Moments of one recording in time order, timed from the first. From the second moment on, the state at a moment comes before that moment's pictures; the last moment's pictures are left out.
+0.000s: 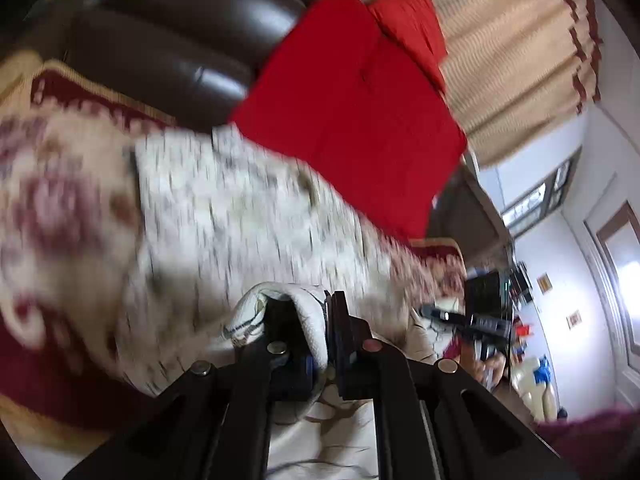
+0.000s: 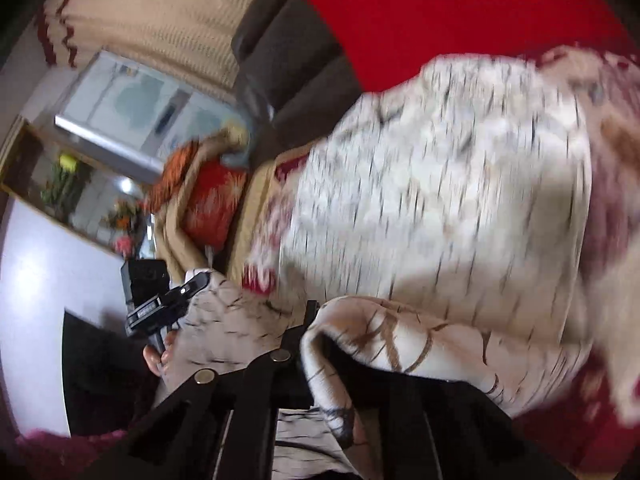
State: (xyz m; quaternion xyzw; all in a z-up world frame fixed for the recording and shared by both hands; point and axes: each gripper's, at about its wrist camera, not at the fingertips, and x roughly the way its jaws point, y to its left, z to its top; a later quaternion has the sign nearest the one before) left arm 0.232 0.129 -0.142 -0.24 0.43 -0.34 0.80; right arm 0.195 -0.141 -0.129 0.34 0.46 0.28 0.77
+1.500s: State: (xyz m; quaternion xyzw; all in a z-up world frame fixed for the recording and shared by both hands) left arm 0.369 0.071 -0.193 -0.01 0.48 -0.02 0.88; right arm 0.292 -0.192 -0.158 0.31 0.44 0.06 0.84
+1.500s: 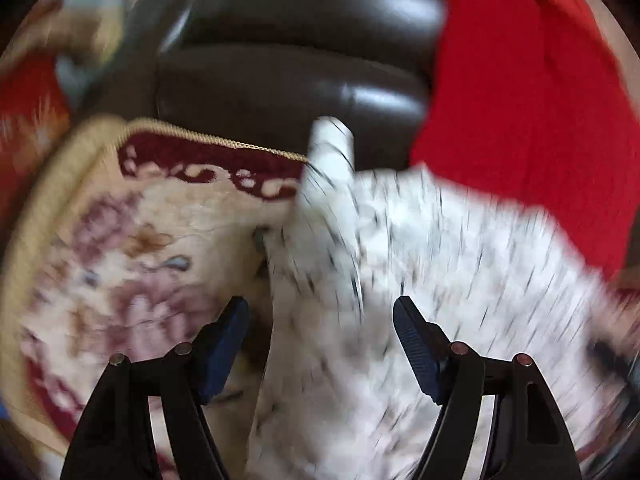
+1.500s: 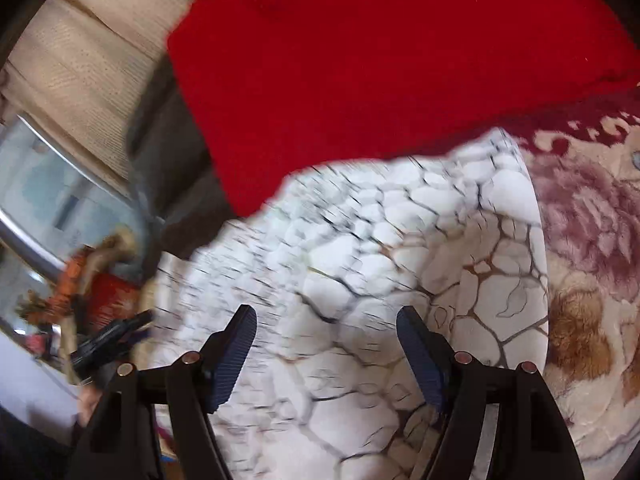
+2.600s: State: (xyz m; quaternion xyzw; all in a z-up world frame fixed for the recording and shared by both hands) left arm 0.236 0.040 -0.108 0.10 0.34 0.05 0.94; right arm 0.263 -0.150 -0.103 0.21 0.44 0.04 0.87
